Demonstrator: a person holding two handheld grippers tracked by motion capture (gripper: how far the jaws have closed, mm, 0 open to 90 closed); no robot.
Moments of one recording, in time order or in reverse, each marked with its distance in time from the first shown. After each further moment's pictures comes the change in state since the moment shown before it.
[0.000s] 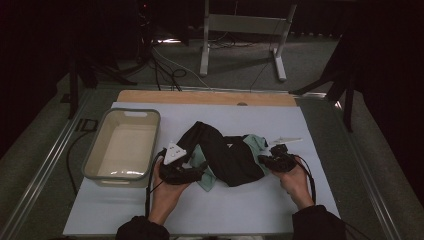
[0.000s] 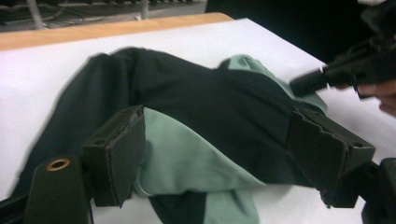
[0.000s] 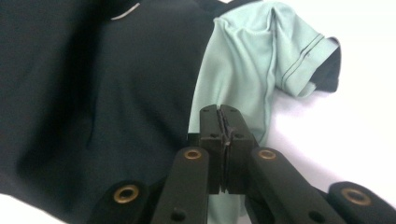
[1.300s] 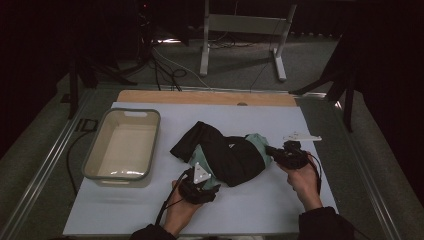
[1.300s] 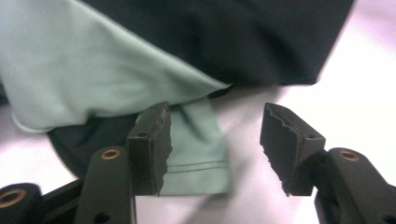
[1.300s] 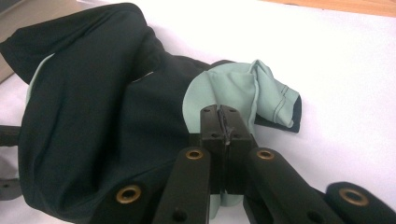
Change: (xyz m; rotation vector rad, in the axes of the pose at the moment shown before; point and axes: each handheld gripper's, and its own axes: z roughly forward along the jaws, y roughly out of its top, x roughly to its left) left arm -0.036 -0.051 0.046 0.244 -0.031 0.141; right arm -0.004 0.009 -0.039 -0.173 0.006 0.030
